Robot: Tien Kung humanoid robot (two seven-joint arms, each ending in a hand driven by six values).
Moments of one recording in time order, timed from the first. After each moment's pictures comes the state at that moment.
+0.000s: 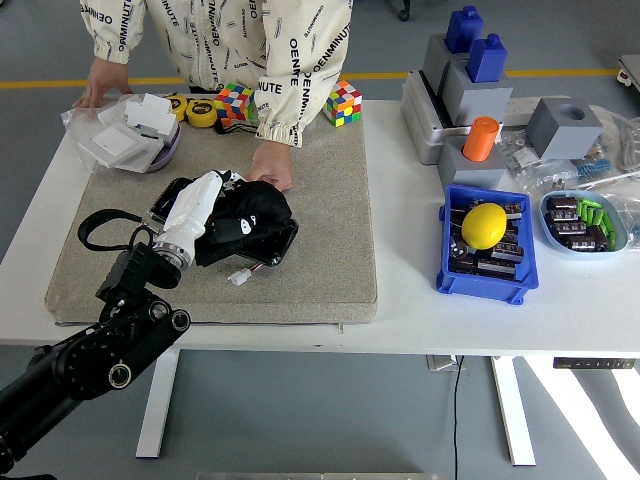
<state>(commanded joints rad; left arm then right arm) -0.50 0.14 -0.80 -1.02 1.70 0.40 0.12 -0.01 -0.10 1.89 0.18 -1.59 -0.01 0.21</state>
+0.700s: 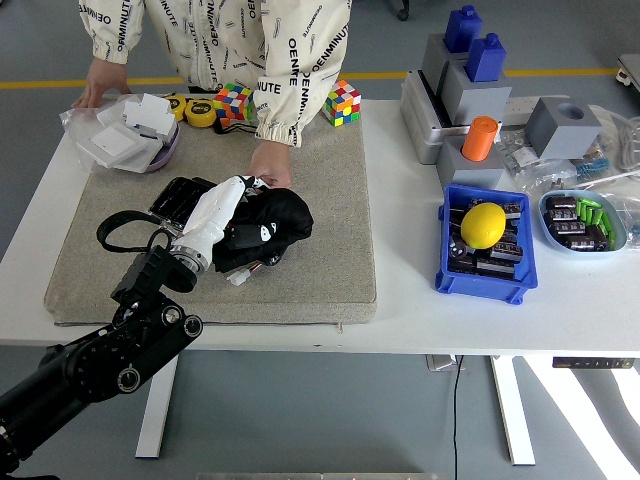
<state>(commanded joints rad) -0.51 0.13 -0.81 -1.00 1.70 0.41 0.11 -0.01 -0.10 1.88 0.18 -1.59 -0.01 0.21</state>
